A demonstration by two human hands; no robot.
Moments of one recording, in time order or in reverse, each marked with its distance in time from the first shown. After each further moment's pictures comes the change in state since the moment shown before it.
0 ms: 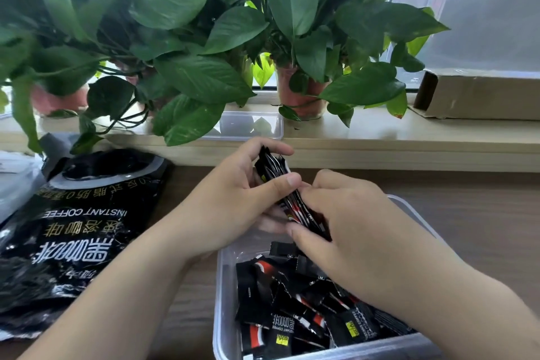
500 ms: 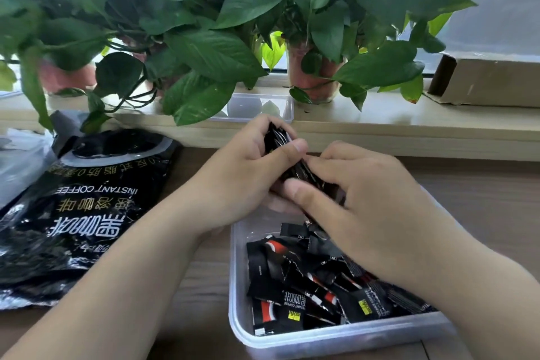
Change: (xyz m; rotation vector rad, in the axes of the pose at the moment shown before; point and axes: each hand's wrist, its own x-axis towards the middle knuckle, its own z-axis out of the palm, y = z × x) left_hand 0.001 0.002 -0.001 -0.001 0.074 0.018; right_hand 0.008 -0.002 0.003 0.116 0.126 0.029
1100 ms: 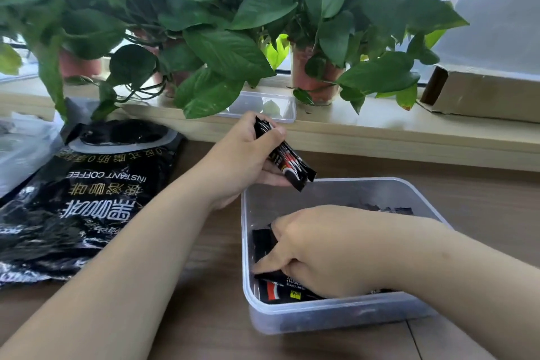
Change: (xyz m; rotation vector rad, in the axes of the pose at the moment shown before) left_hand 0.016 -0.013 -0.017 -0.133 0.086 -0.079; right_hand 0.006 -0.026 0.020 -0.265 -0.867 -0.295
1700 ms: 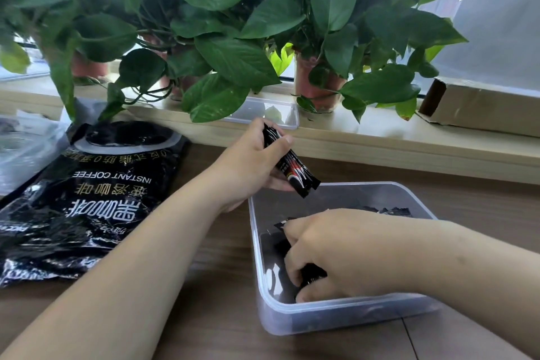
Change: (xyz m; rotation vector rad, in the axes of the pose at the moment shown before) left_hand 0.000 -0.002 -0.001 0.046 0.009 0.033; right_hand -0.012 0.007 -0.003 -0.016 -0.033 -0.014
